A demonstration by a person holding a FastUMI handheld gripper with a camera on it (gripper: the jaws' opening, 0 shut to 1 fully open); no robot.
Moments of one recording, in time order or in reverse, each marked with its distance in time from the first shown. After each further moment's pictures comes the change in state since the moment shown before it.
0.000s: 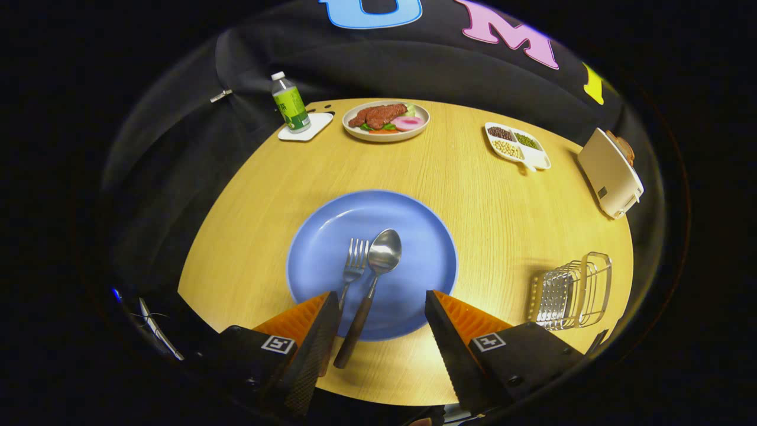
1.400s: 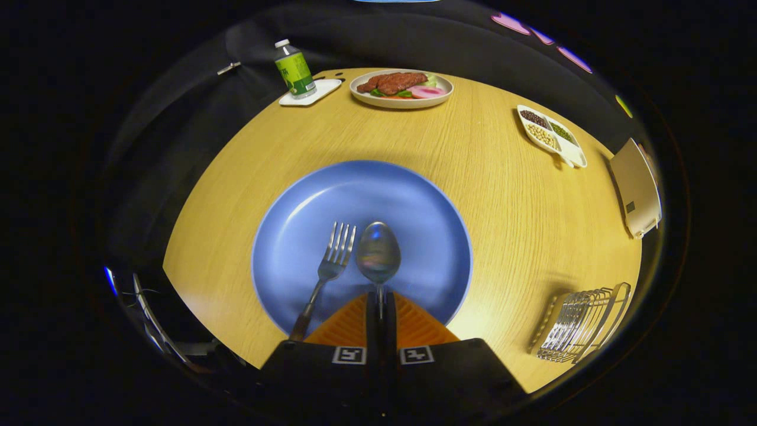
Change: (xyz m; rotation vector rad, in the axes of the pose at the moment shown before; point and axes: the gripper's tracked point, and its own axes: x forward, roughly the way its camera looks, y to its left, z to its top) arm 0.040 -0.015 -0.017 -0.133 0.145 0.067
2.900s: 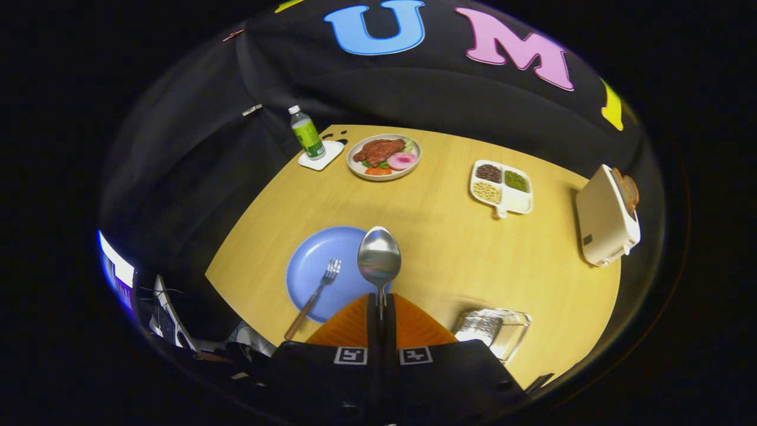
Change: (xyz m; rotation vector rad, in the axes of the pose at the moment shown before) arm -0.185 -0.110 0.041 0.004 -0.204 0.055
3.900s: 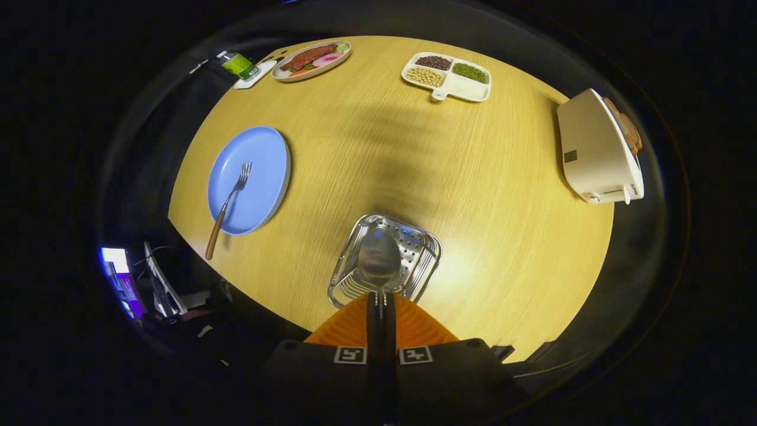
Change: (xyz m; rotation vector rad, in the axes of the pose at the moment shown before) arm 0.023 -0.106 -0.107 0.024 0.537 -0.035
